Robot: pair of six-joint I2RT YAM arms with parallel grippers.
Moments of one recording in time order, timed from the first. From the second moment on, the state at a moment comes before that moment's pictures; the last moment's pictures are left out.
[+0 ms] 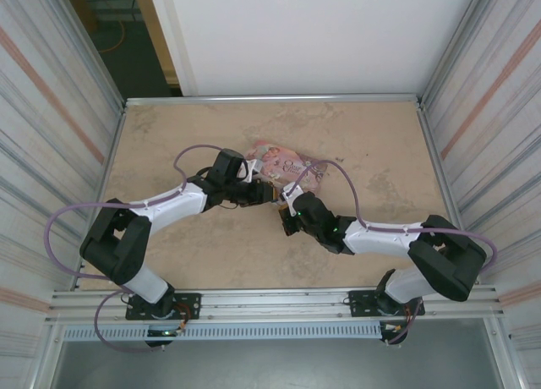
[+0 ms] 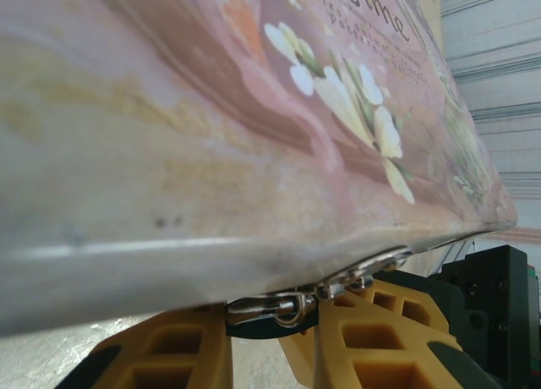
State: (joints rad) left arm -0.60 1.57 0.91 -0.14 0.55 -0.65; right arm 0.92 1.40 0.56 0.23 0.19 0.23
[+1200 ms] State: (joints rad) left arm -0.59 1.57 0.90 -0.11 0.51 -0.68; right arm 0.91 1.46 0.53 0.40 0.17 0.26
